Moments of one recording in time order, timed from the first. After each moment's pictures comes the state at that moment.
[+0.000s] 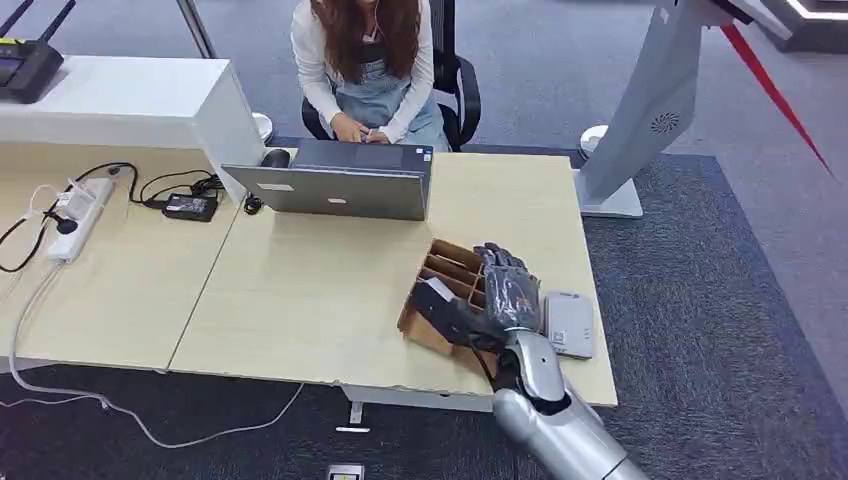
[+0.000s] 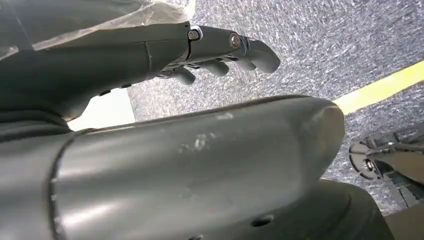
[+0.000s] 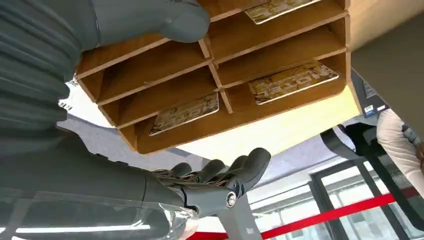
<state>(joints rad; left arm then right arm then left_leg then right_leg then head) -0.13 0.04 -1.05 -0.20 0.46 0.14 0.26 -0.49 0.00 0.77 -1.03 0.91 -0.32 0.45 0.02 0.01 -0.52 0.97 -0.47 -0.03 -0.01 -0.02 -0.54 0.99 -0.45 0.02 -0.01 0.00</state>
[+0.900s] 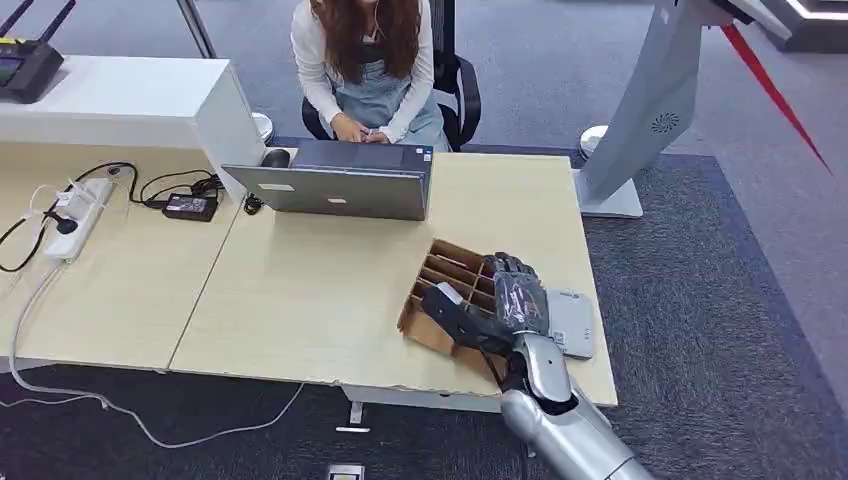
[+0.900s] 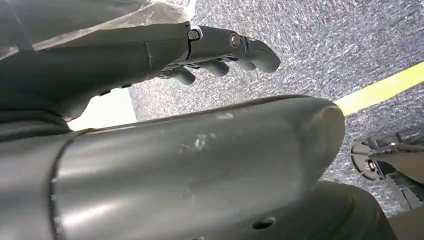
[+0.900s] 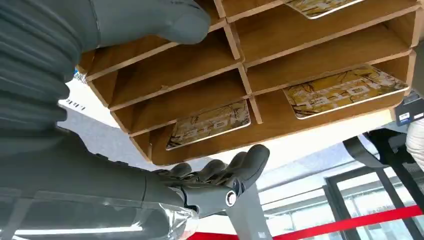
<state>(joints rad) -0.13 0.04 -1.05 -0.20 0.46 0.14 0.26 -0.49 -0.02 0.77 -0.98 0.91 -0.32 0.46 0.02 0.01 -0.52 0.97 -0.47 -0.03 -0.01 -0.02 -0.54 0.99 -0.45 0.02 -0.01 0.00</state>
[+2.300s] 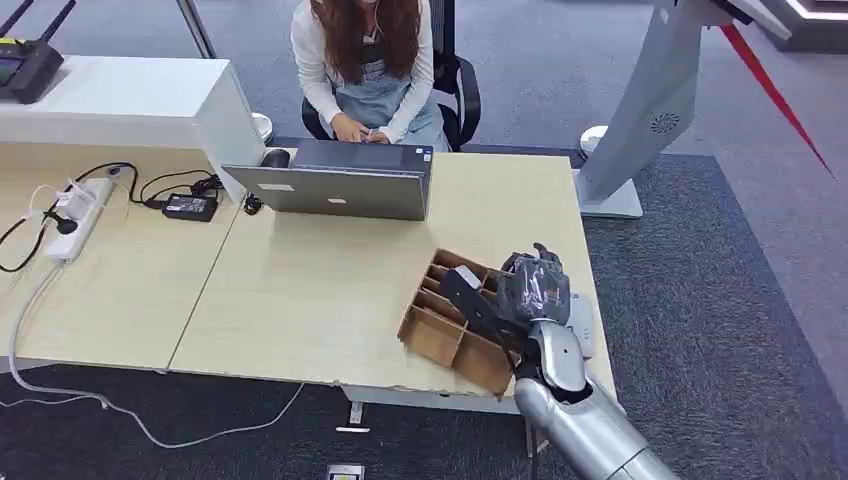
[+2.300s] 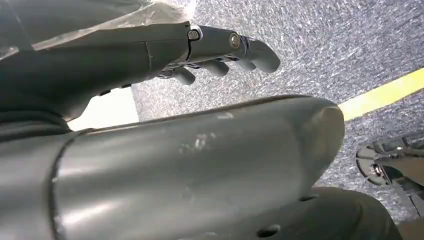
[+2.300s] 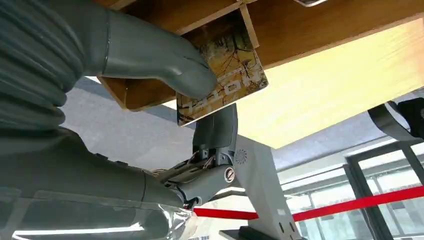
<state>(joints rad) -0.13 0.04 -1.05 -0.20 0.44 0.15 0.28 -0.52 -0.06 0.75 -1.00 0.95 -0.32 0.53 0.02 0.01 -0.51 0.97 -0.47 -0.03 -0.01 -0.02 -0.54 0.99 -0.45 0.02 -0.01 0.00</state>
